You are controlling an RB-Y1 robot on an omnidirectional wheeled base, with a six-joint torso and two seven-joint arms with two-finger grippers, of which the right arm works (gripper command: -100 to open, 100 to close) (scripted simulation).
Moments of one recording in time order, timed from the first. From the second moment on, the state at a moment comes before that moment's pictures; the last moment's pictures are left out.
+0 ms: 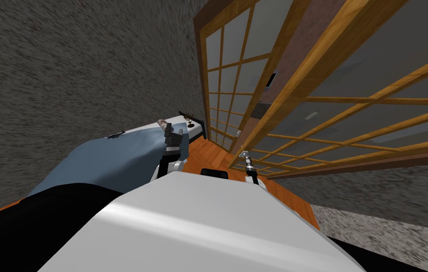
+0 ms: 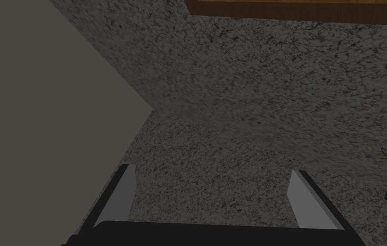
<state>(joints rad) -0.02 -0.26 -0.14 -0.61 0.03 -0.97 0.38</state>
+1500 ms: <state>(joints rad) -0.03 -0.25 -0.09 -0.62 -0.09 -0.93 0.03</state>
